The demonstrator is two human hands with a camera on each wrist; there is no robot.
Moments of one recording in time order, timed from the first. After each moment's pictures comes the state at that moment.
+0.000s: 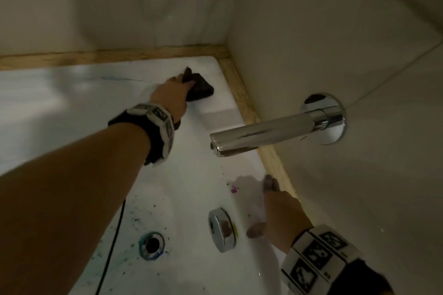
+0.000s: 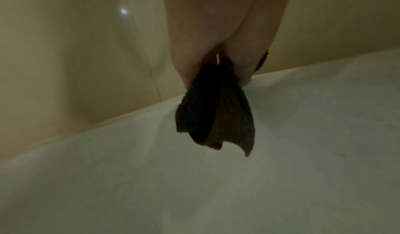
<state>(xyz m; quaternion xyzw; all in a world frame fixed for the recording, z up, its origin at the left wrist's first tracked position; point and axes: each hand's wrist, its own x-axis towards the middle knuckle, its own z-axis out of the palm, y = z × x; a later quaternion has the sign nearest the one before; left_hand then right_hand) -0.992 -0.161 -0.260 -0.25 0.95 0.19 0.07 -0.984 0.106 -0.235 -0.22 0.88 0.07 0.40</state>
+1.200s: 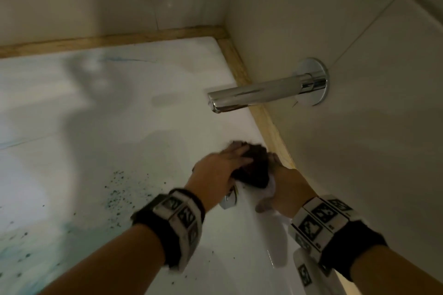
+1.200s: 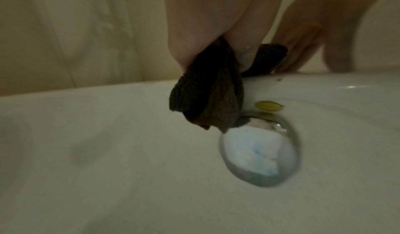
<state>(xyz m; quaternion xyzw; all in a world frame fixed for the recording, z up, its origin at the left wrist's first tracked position) -0.881 0.012 -0.283 -0.04 0.94 0.33 -0.01 -0.971 0.147 -0.231 -0.25 0.88 -0.03 0.40</state>
